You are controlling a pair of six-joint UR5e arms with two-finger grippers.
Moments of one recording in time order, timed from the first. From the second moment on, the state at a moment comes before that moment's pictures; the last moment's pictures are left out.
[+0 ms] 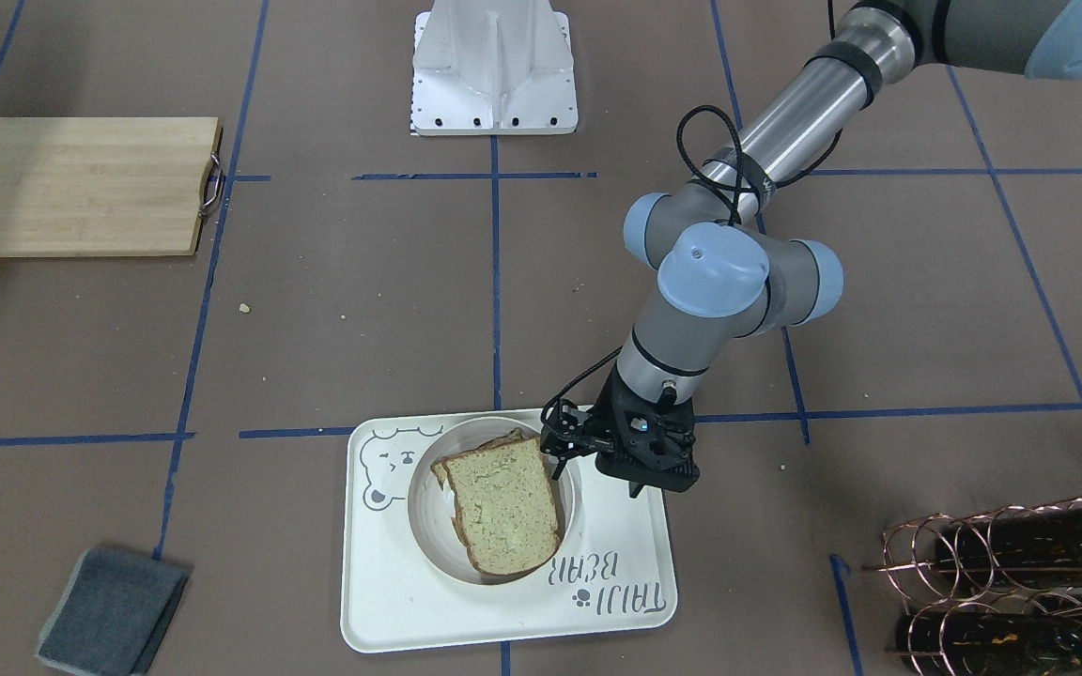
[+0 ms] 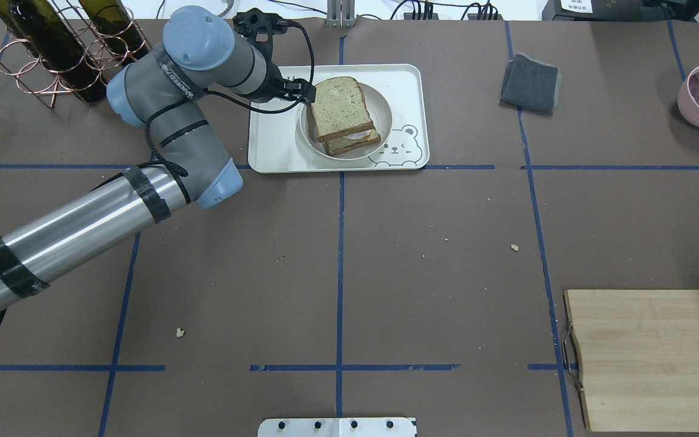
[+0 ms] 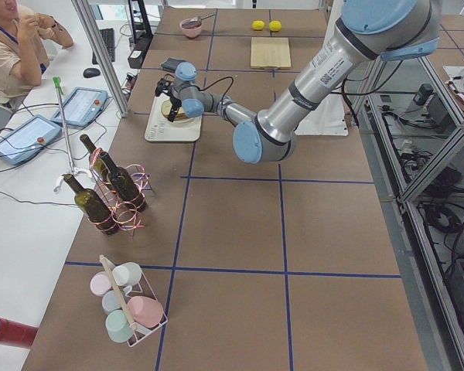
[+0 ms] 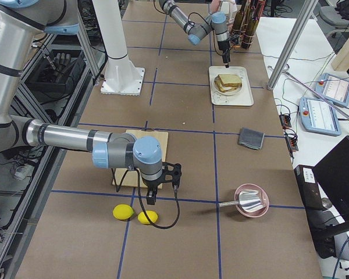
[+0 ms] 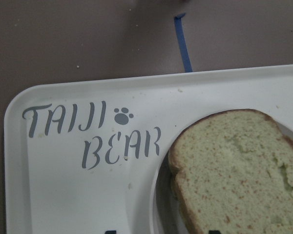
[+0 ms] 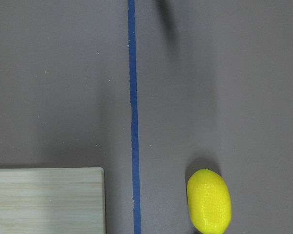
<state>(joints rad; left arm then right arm) -0.79 -2.42 -1.15 -2.23 -1.90 -0.94 1.55 -1.99 1.89 -1.44 2.33 0.08</state>
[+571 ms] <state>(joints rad) -0.92 -2.08 -1.75 -1.81 -2.02 -0.55 1.55 -1.99 1.89 -1.44 2.33 0.08</state>
